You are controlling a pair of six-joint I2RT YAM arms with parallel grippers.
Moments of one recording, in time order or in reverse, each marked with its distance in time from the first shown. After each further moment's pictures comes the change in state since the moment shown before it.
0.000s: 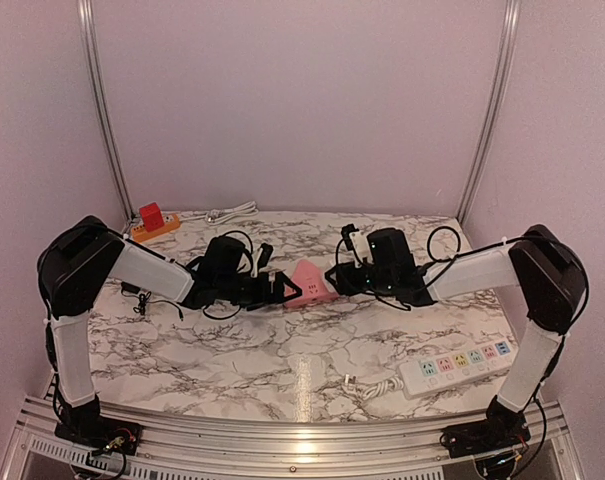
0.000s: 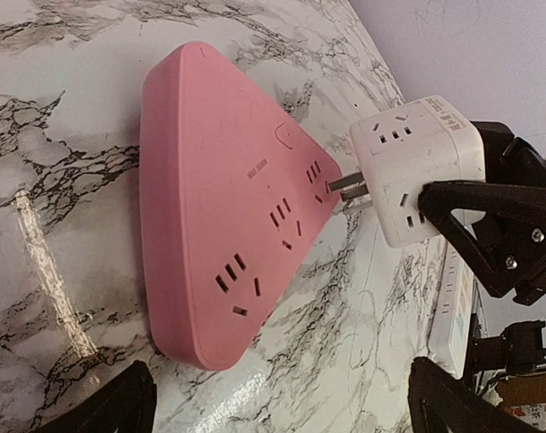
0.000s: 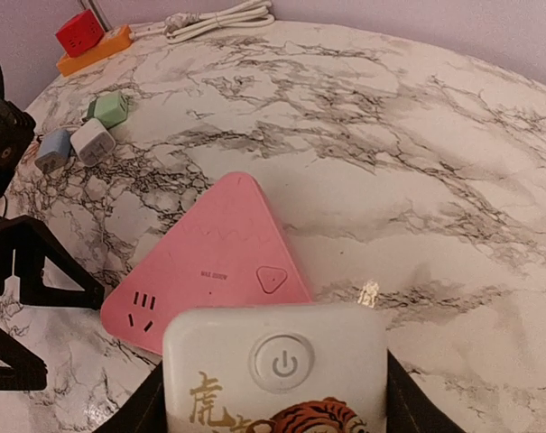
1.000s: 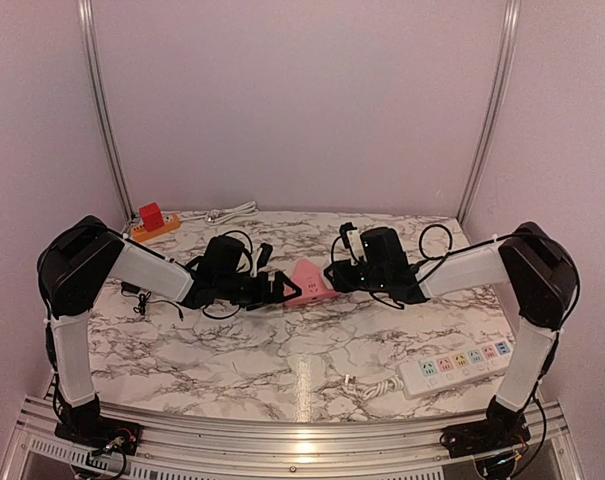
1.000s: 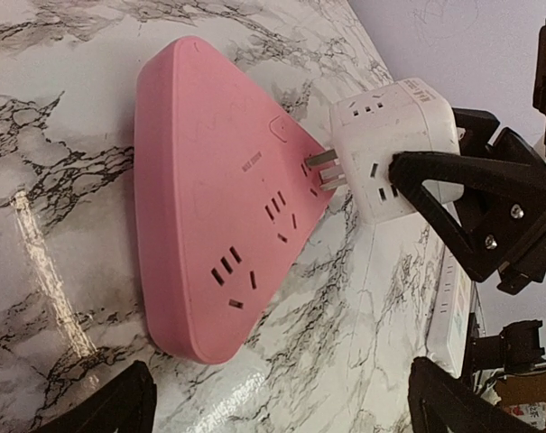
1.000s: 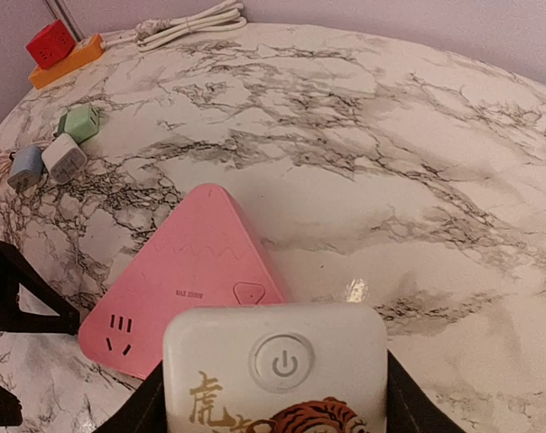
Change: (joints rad) left arm 0.005 0.000 0.000 0.001 0.009 -0.001; right arm 0.009 0.053 0.050 -0.009 0.080 0.027
